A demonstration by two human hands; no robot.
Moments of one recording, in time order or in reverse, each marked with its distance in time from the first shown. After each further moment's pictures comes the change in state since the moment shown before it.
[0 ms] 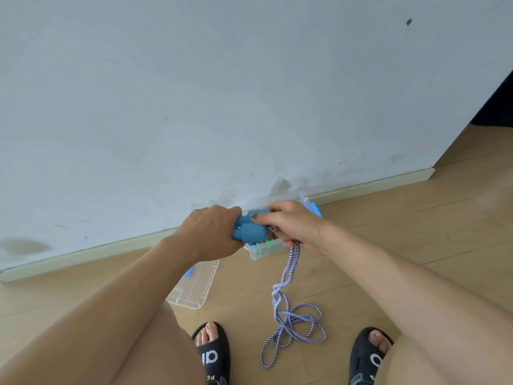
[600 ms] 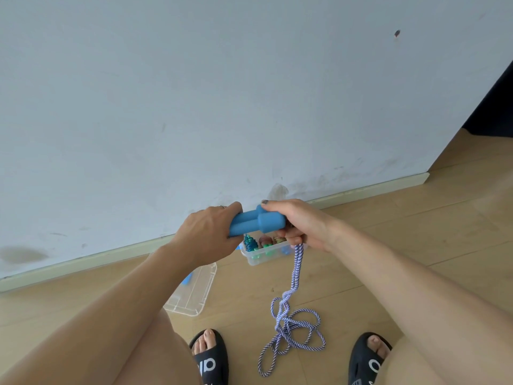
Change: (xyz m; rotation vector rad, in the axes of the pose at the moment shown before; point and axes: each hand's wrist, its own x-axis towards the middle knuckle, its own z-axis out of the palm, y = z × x) left_hand -0.003 0.006 -0.007 -0.134 0.183 0.015; right_hand 0.000 -0.002 -0.020 0.164 -0.080 0.028
